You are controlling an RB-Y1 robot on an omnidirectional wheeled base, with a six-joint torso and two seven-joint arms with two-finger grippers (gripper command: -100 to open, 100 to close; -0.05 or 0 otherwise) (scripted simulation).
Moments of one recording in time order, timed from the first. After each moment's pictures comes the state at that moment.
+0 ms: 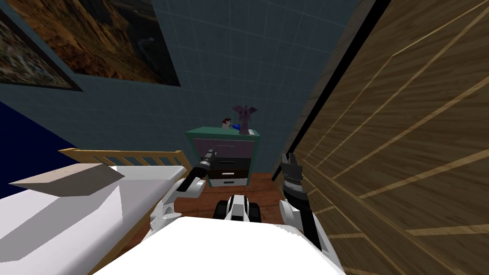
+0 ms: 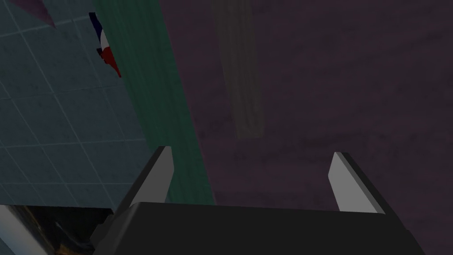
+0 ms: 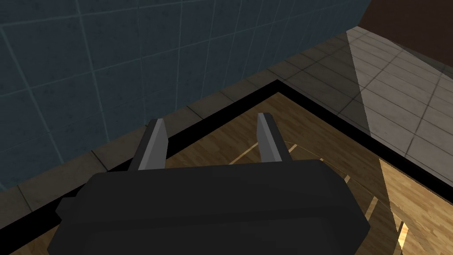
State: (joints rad) left arm 0.29 0.15 0.00 -2.15 -0.08 0.17 0.04; right arm 0.50 -0.03 -0.05 -2.20 0.06 -0.62 -0.11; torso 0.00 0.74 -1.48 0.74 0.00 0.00
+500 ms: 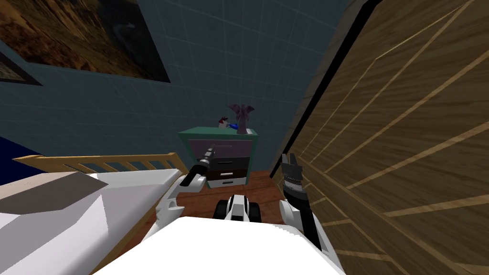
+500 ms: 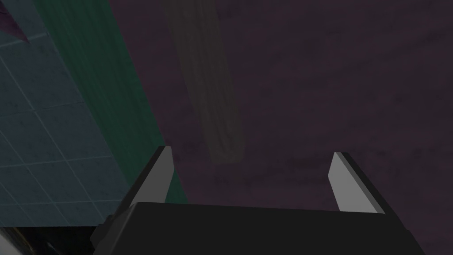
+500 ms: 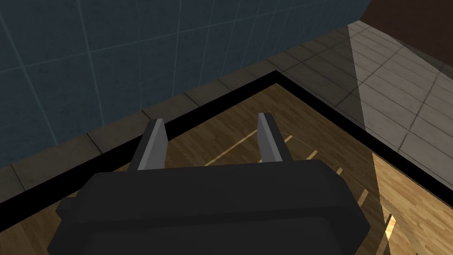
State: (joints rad) left arm 0.22 0.14 0.05 -2.09 -0.09 0.20 0.02; right arm 0.50 -0.03 -0.05 -2.20 0.06 -0.62 -0.11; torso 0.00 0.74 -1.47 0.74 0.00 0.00
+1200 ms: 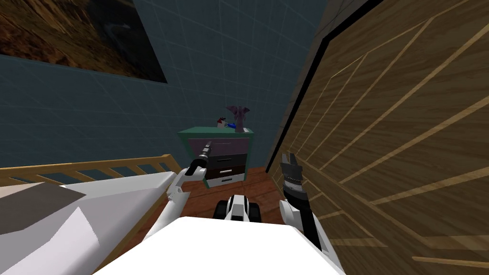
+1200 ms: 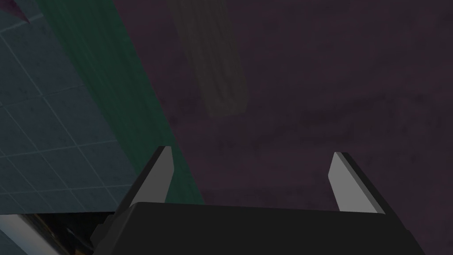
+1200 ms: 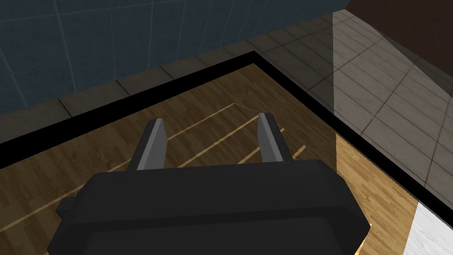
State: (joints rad) left arm 0.05 0.12 0.20 -1.90 -0.13 0.17 -0.03; right arm 0.50 -0.03 -0.05 -2.20 0.06 -0.62 -0.11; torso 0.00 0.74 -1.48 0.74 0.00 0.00
